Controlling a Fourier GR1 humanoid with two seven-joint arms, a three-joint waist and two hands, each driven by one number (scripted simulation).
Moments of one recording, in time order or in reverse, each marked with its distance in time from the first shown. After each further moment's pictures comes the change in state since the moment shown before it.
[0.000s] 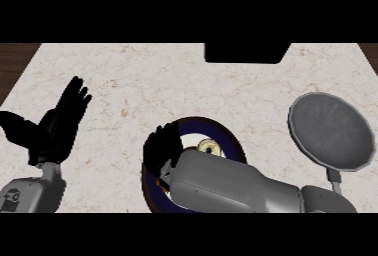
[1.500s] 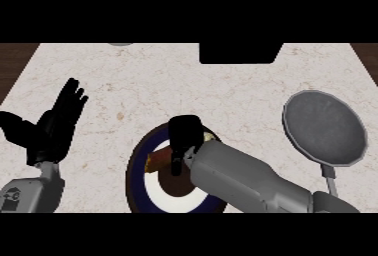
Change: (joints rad) left arm 0.001 -0.029 0.058 0.035 -0.035 -0.033 -0.016; right arm 0.092 -0.038 -0.070 0.131 0.005 -0.458 -0.036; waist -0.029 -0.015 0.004
